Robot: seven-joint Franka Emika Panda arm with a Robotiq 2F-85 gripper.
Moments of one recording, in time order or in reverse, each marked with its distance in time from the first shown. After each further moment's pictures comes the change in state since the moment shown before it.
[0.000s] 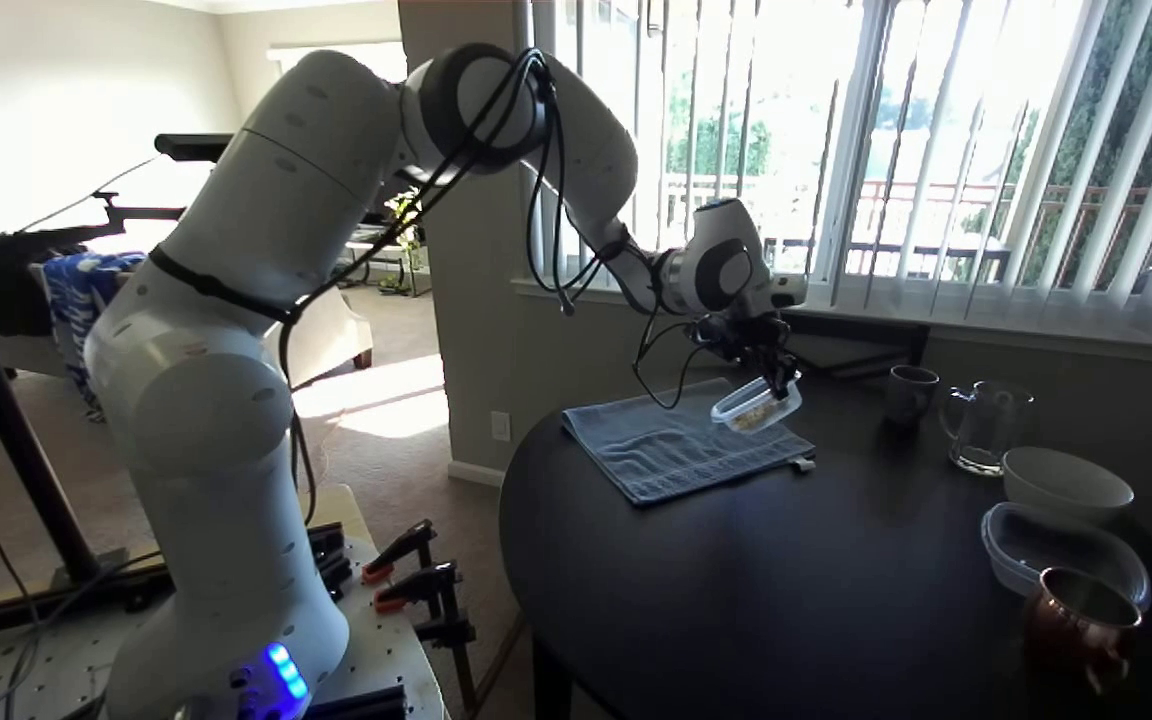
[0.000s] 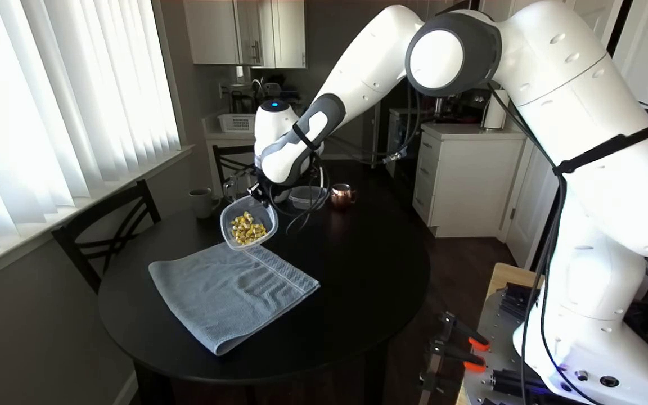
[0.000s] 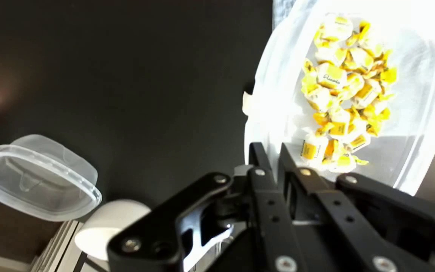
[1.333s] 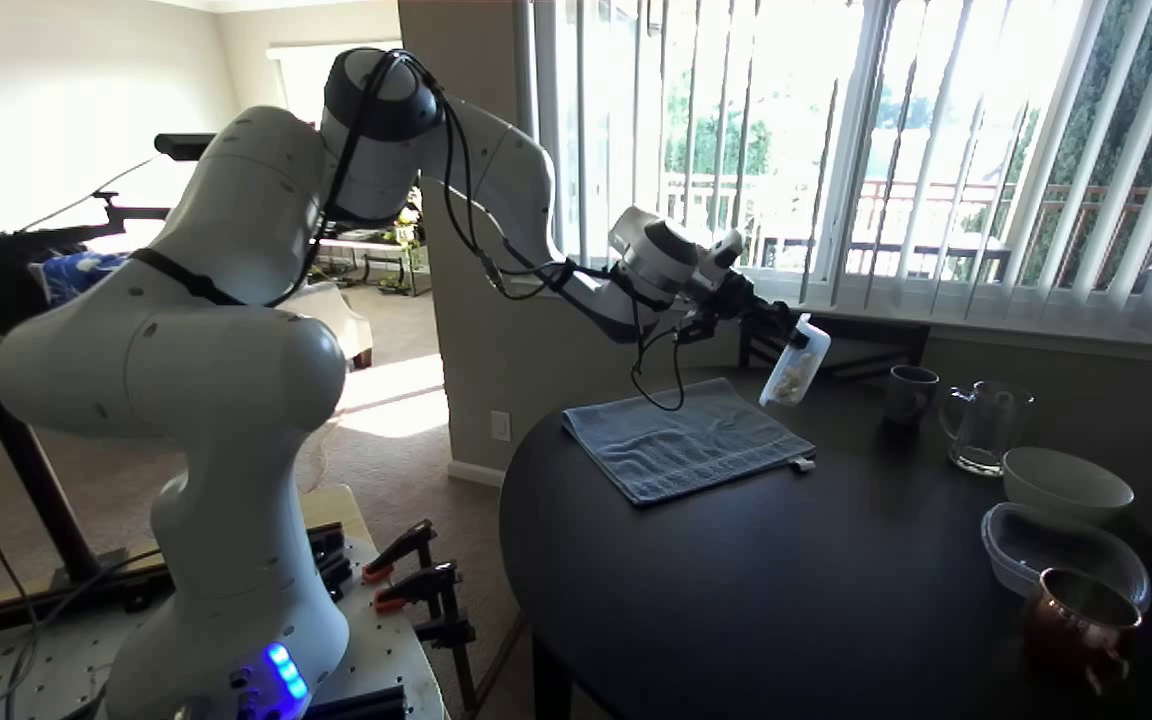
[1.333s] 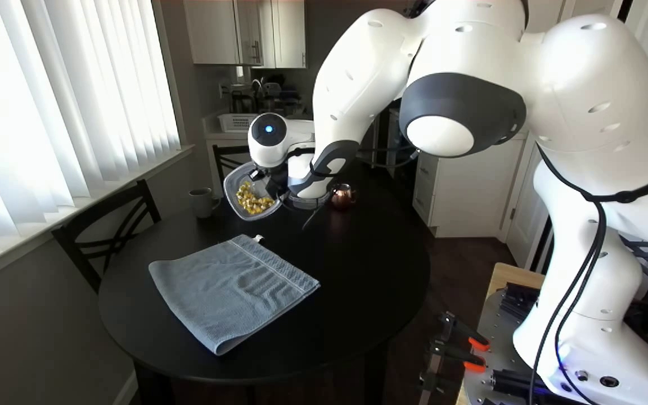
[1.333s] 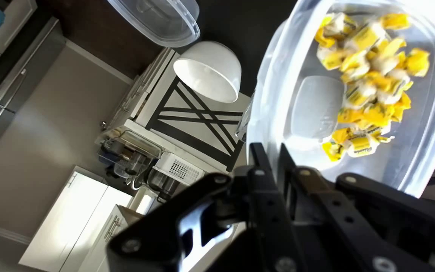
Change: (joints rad) arm 0.746 0.209 -0.867 -0.222 -0.326 0.291 0.516
